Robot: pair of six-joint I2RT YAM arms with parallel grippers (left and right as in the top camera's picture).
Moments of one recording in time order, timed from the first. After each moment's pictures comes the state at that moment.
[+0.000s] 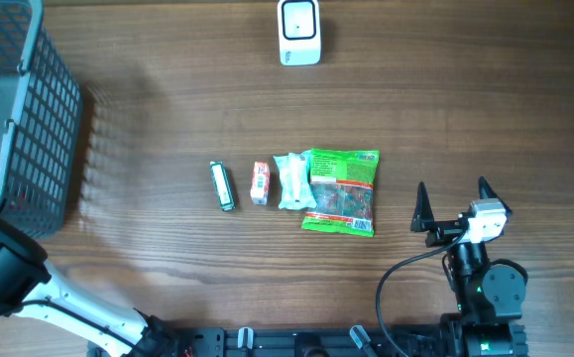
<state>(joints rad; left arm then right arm) 0.85 2.11 1.58 -0.87 -0.08 -0.59 0.03 0.01 0.01 0.00 -0.04 -0.02</state>
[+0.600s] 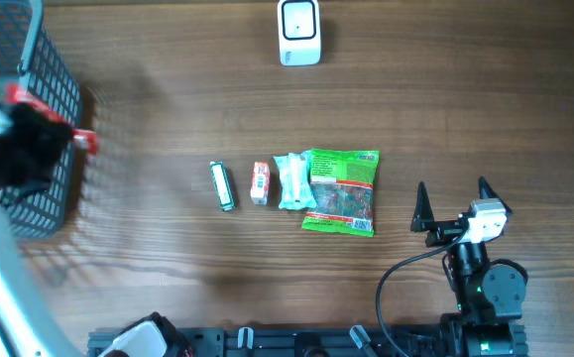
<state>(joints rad) 0.50 1.33 1.63 -1.31 0.44 -0.45 0.03 0.01 0.01 0.00 -0.04 -0.02</state>
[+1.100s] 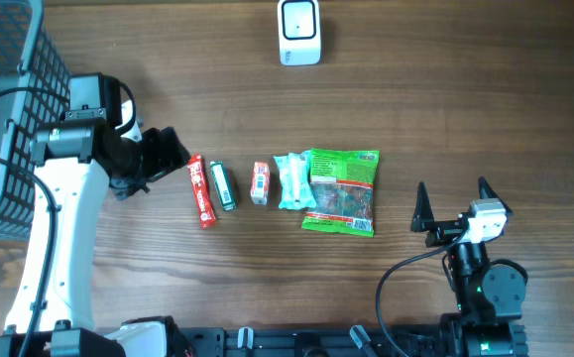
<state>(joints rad) 0.07 1.43 1.27 -1.16 0.20 -0.38 0.03 0.01 0.01 0.00 -0.04 -0.02</state>
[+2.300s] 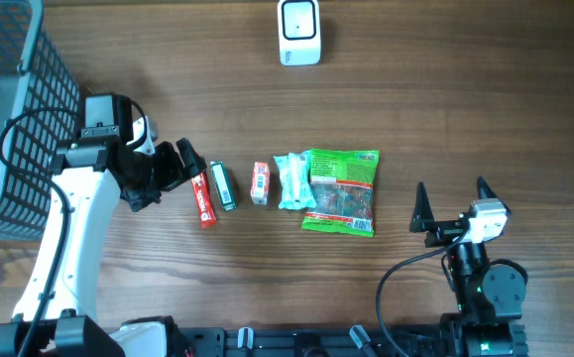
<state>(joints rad) 0.07 1.42 1.09 -1.01 0.30 -0.39 0.03 0.01 0.01 0.00 -0.06 0.02</state>
